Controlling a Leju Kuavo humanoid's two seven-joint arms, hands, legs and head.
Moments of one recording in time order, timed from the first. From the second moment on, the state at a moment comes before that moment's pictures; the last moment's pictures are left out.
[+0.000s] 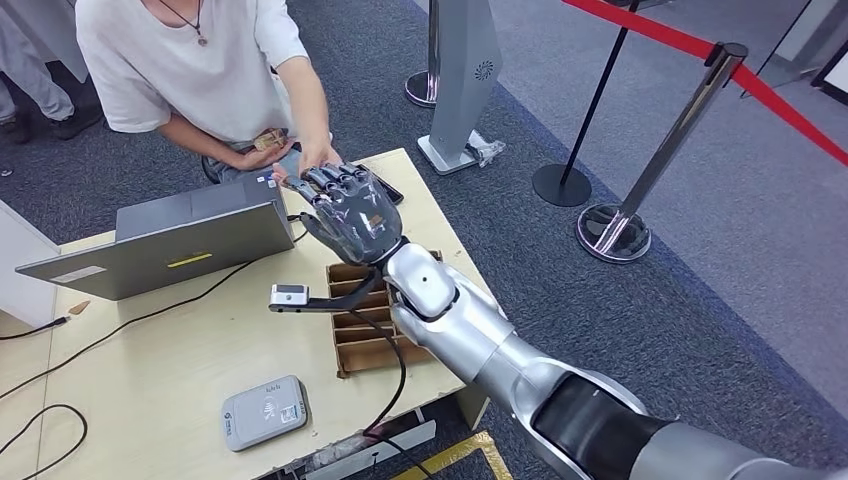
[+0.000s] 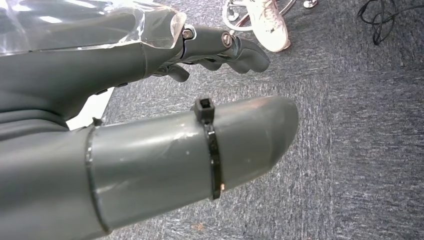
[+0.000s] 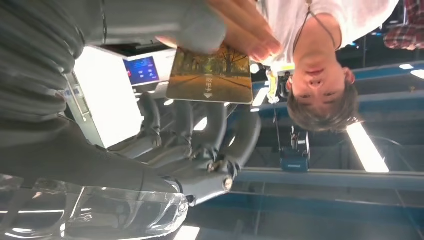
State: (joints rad) left arm -0.06 -0.15 1.18 -0.19 -1.23 0.59 -0.11; right arm -0.57 -0.04 0.44 -1.12 1.36 -0.57 -0.08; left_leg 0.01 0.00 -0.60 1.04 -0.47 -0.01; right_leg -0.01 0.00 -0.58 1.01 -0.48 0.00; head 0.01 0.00
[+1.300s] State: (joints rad) left arm -0.06 -0.16 1.20 -0.19 -1.21 0.61 -0.12; right arm -0.15 0.02 0.44 -1.68 -0.10 0.02 -0.47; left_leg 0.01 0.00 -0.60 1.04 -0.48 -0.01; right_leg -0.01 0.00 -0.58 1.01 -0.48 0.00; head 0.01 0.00
